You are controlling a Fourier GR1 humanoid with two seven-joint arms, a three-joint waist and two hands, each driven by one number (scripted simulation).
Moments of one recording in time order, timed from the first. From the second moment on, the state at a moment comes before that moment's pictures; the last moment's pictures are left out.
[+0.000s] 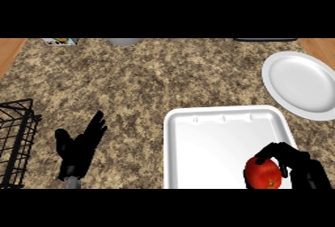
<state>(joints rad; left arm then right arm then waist) 0.05 0.09 -0.07 -1.48 0.09 0.05 0.22 0.28 -0.32 0.29 -2.07 0.74 -0.28 0.11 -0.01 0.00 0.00</state>
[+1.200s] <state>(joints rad) 0.02 0.08 -0.08 -1.46 0.08 0.03 0.23 -0.40 -0.50 -0.39 -0.93 0.23 -0.32 -0.46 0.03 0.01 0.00</state>
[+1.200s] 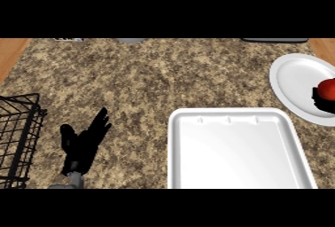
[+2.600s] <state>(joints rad) -0.03 0.08 -0.08 -1.44 0.08 0.01 0.23 -0.75 -0.69 -0.51 -0.21 0.22 -0.04 -0.70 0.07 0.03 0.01</state>
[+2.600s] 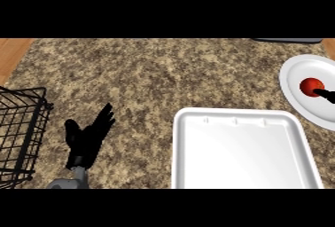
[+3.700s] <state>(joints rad) -0.02 0.07 -0.06 -1.43 0.07 0.03 0.22 -0.50 -0.89 -0.52 -0.19 0.19 0.42 -0.80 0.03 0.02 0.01</state>
